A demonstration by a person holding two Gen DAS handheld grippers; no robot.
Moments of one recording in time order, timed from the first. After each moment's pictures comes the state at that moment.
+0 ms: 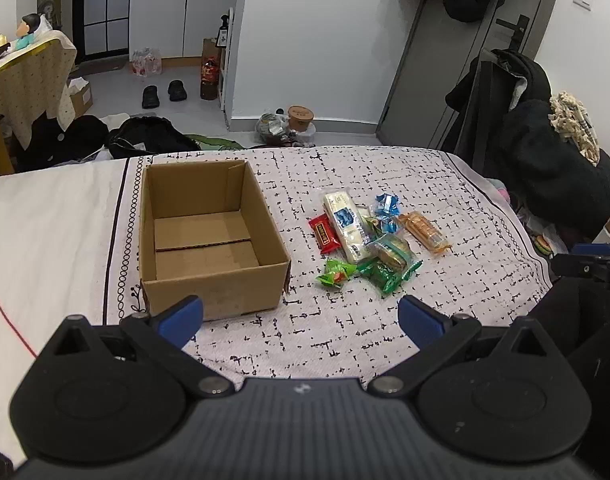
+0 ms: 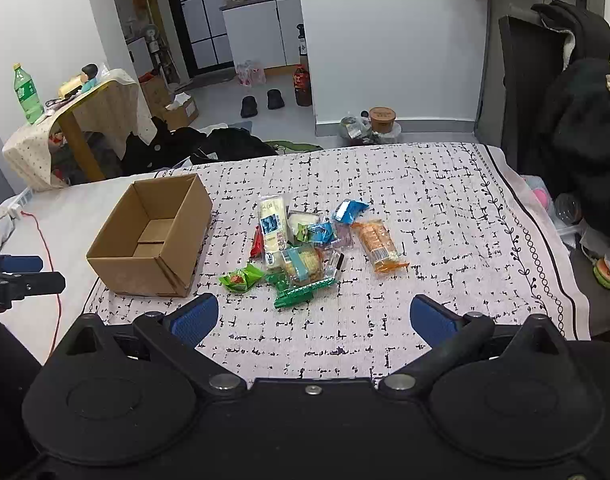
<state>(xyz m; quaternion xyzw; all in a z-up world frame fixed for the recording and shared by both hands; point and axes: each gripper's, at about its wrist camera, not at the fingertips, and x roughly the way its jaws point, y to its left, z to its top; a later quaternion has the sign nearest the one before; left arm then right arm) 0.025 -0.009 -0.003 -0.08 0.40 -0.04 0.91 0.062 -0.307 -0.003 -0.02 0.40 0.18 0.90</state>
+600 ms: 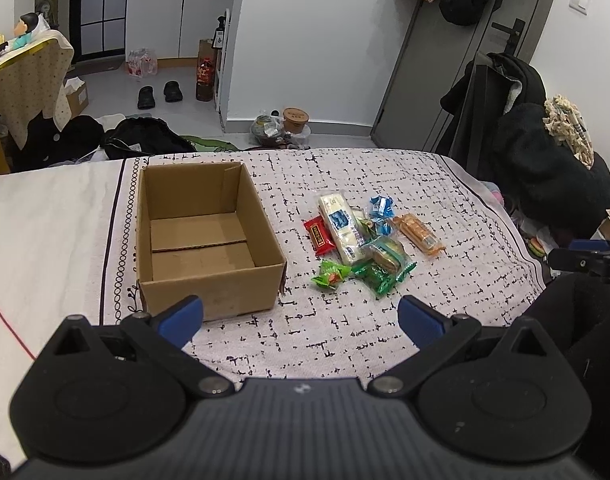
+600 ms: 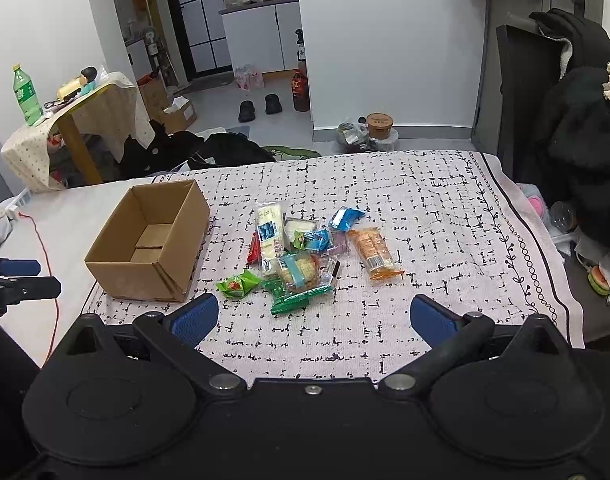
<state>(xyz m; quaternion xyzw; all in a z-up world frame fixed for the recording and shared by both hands) 0.022 -0.006 -0.002 -0.09 0.39 -0.05 0.91 0.062 -0.306 0.004 -0.03 0.39 0.17 0.90</state>
